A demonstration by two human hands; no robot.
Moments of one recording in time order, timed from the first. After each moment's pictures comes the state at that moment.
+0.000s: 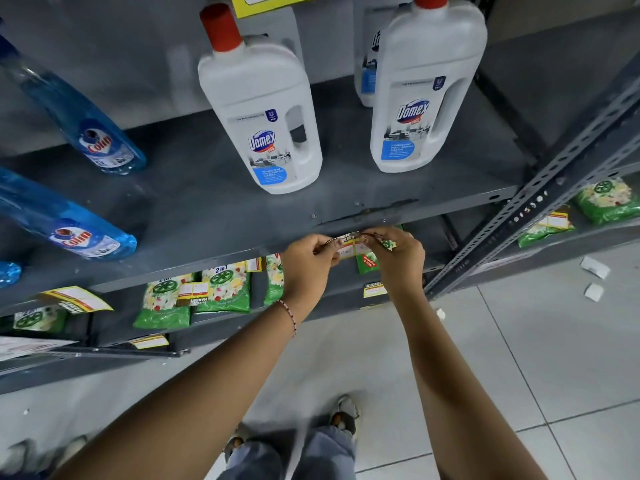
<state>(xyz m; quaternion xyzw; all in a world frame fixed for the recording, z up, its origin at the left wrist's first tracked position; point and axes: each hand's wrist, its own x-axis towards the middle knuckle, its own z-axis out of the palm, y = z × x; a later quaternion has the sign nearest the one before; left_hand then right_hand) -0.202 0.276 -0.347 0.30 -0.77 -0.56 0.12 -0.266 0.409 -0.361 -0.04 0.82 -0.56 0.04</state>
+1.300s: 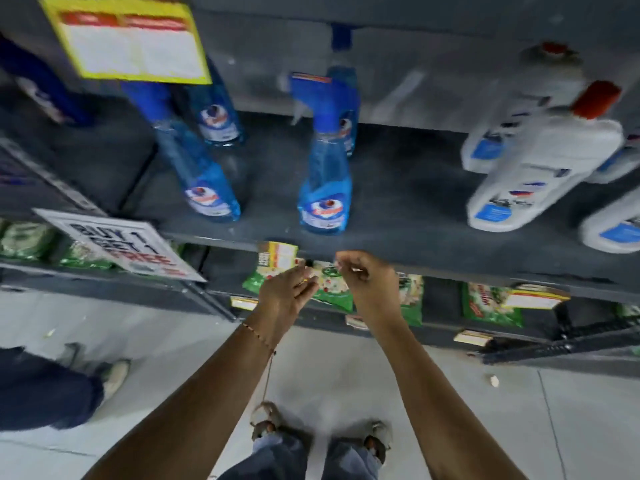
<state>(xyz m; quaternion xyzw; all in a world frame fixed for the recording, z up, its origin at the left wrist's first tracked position) 0.012 -0.009 -0.343 0.49 -0.25 -0.82 0.15 -0.074 0.117 -0.302 -0.25 0.81 -0.51 0.15</state>
